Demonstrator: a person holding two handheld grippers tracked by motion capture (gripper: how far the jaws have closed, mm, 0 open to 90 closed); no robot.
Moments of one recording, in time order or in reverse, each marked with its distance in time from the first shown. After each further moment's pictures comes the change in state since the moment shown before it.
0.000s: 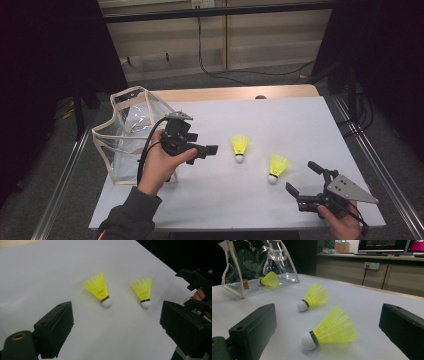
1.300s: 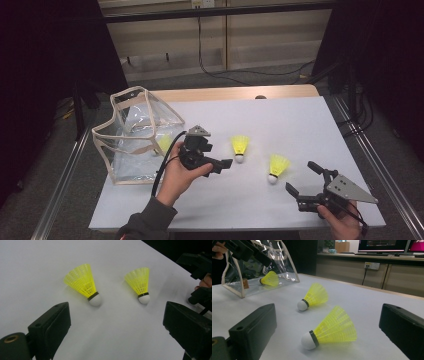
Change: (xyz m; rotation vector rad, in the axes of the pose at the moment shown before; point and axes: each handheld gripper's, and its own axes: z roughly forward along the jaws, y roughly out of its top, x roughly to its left) left arm -0.014 -0.026 0.048 -0.009 -0.038 0.076; right arm 0.000 0.000 0.000 0.003 -0.001 -0.005
